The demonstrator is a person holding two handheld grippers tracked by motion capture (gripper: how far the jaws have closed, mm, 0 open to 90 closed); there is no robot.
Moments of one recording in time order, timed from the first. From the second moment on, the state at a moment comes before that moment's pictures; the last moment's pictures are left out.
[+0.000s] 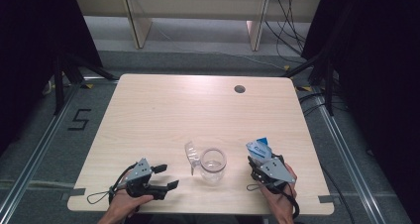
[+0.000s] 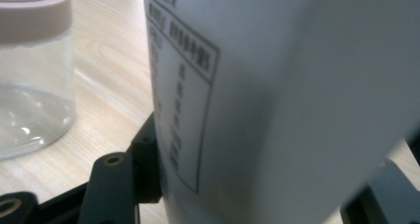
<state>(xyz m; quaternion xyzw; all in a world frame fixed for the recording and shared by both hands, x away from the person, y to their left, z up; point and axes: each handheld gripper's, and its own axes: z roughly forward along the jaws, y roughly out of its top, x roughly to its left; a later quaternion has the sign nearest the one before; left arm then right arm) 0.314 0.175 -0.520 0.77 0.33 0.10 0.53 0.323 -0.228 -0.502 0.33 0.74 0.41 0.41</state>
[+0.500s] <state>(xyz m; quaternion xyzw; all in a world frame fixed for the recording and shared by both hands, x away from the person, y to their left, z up) 0.310 0.173 -0.520 0.77 0.33 0.09 0.53 0.328 -0.213 -0.505 0.30 0.76 0.39 0.43</state>
